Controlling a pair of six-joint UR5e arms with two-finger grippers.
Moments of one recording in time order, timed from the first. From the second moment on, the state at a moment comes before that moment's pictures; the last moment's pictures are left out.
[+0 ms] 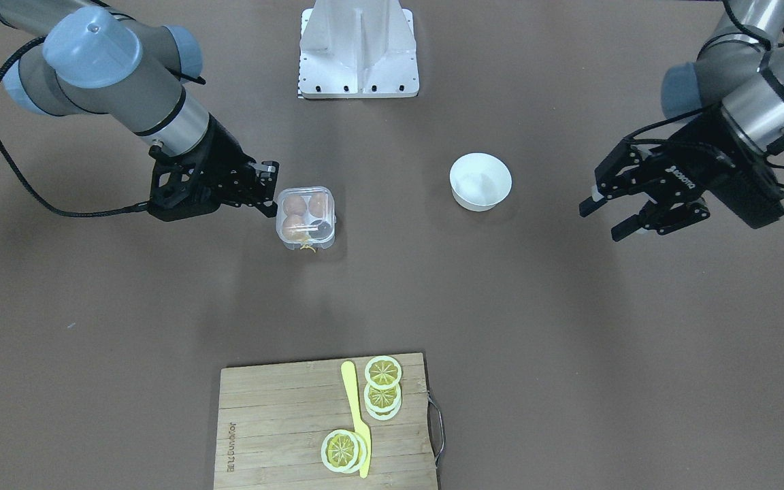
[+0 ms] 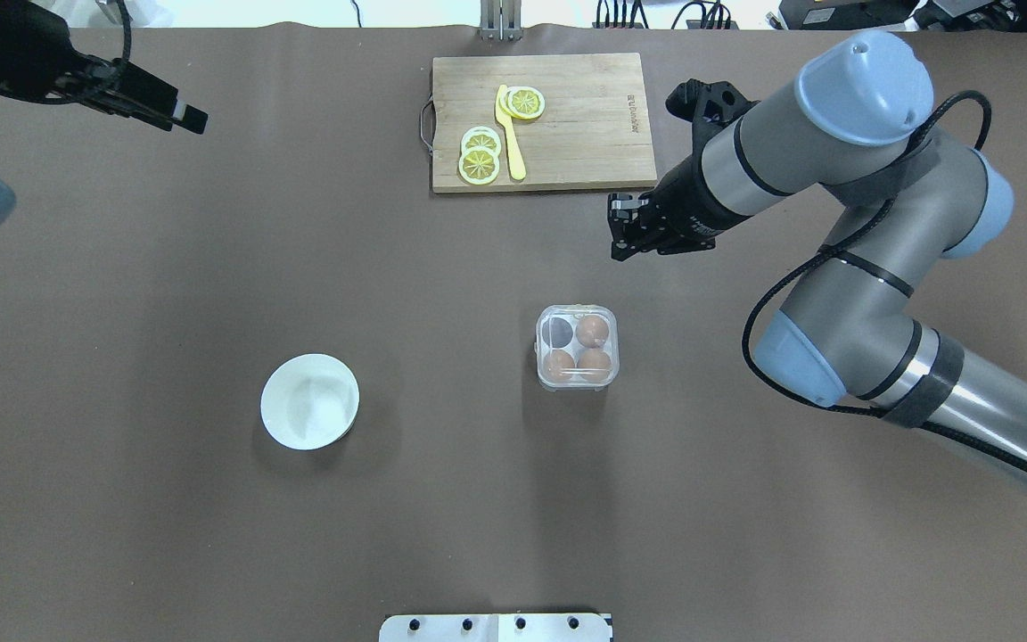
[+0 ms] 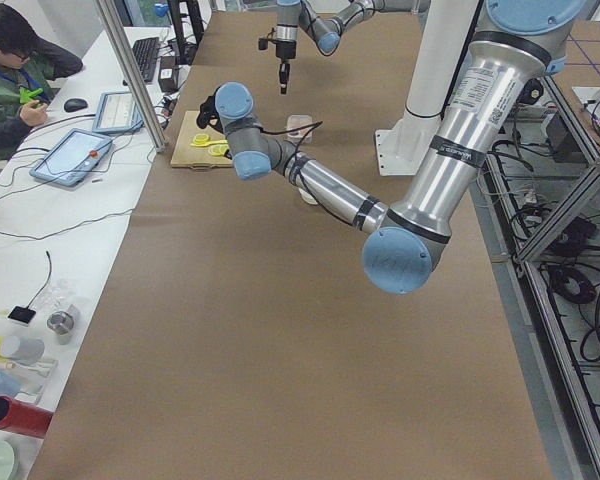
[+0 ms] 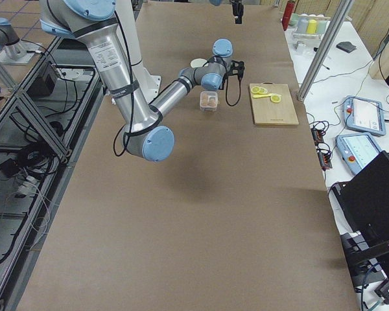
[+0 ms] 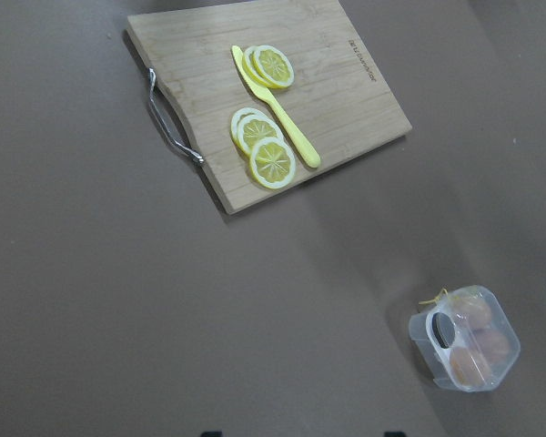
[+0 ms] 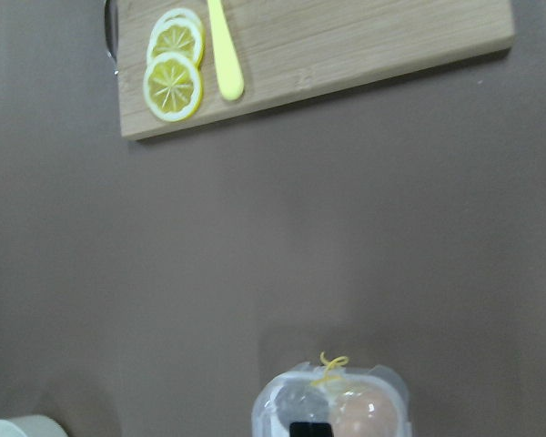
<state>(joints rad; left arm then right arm) -1.17 -1.97 -1.67 -2.26 -2.51 -0.82 0.79 -1.07 1.76 -1.21 2.19 1.29</state>
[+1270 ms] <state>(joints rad) -1.45 -1.74 -1.67 -1.52 -2.33 0.13 1.09 -1.13 1.75 -1.60 2.21 0.83</state>
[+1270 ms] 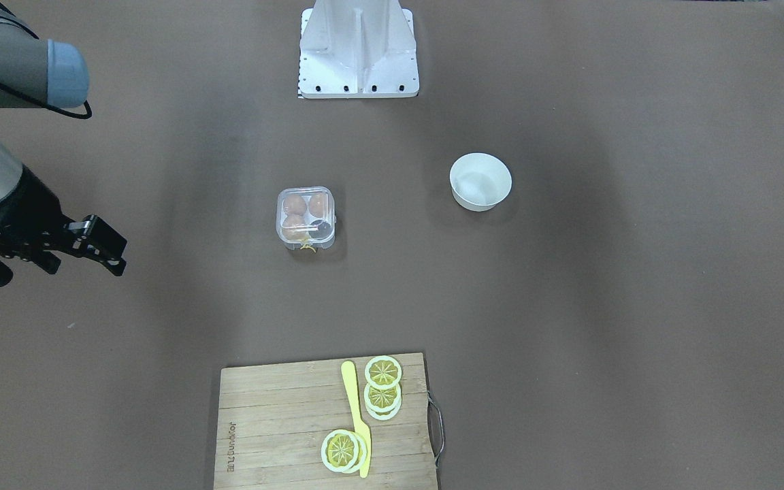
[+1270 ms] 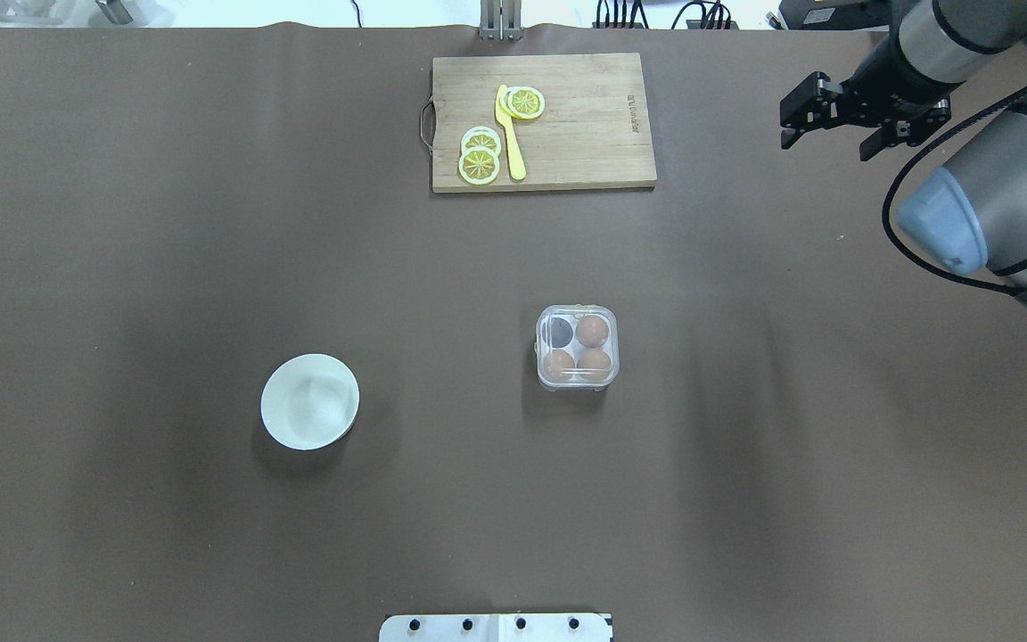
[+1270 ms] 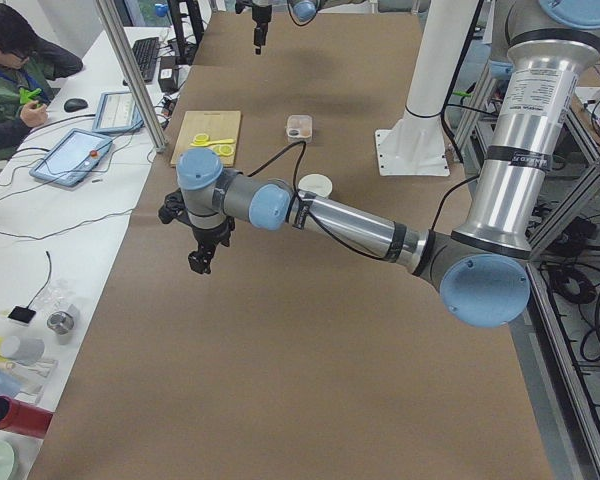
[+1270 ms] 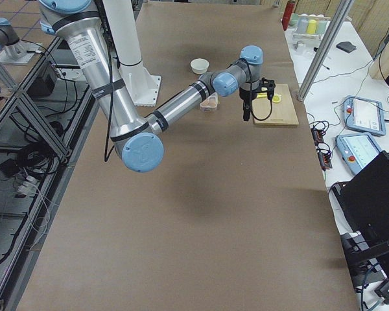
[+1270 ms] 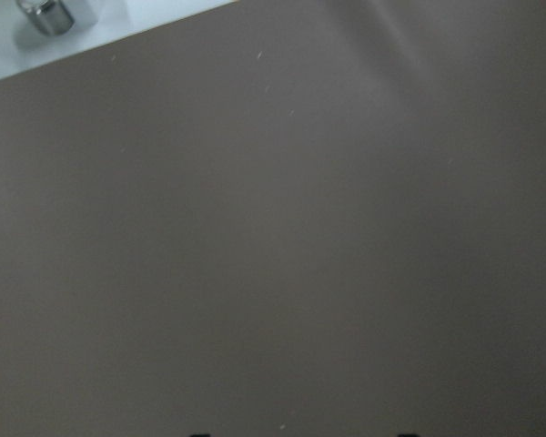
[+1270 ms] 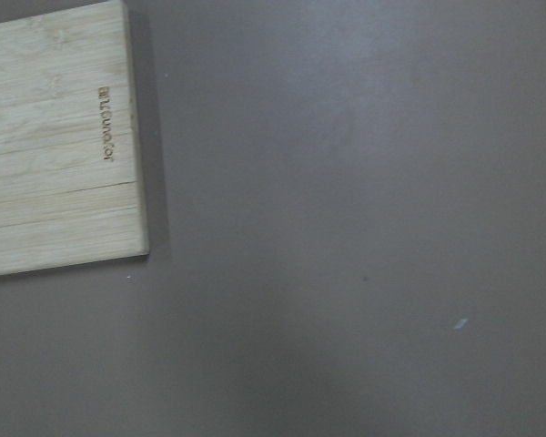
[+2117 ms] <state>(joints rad) -1.53 -1.42 -1.77 -1.55 -2.31 0.17 1.28 -1.18 1.65 -1.74 2.28 0.39</state>
